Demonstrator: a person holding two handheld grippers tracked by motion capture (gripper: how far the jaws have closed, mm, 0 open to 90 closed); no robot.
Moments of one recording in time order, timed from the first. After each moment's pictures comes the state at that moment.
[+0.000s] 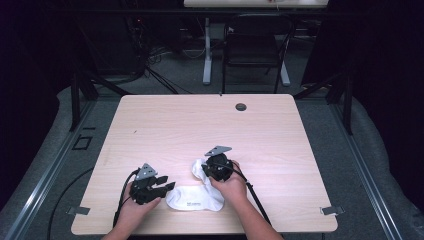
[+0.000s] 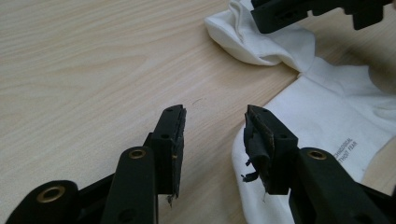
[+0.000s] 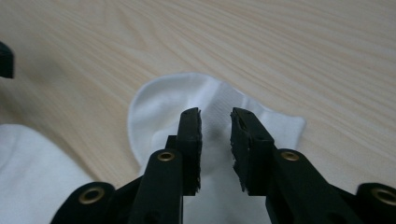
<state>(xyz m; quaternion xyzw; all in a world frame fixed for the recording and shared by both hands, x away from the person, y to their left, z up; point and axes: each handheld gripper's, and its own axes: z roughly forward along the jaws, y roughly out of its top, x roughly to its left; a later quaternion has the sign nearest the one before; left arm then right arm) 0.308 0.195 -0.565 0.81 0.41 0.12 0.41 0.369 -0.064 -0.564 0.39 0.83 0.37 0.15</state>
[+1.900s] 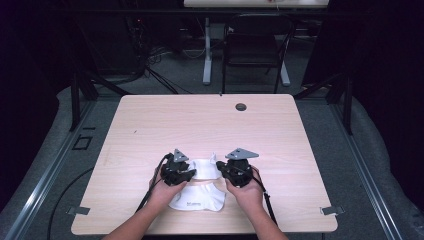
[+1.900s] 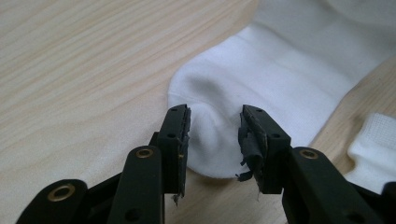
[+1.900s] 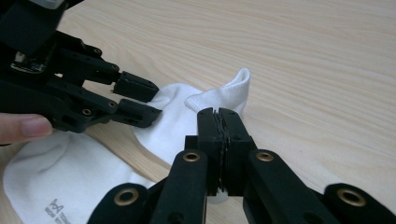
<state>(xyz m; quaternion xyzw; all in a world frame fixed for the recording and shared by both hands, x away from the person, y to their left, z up) 0.366 0.119 -0.576 0.84 0.39 0.15 0.35 0.335 -0.115 -0.534 0.43 0.78 0.43 0.15</state>
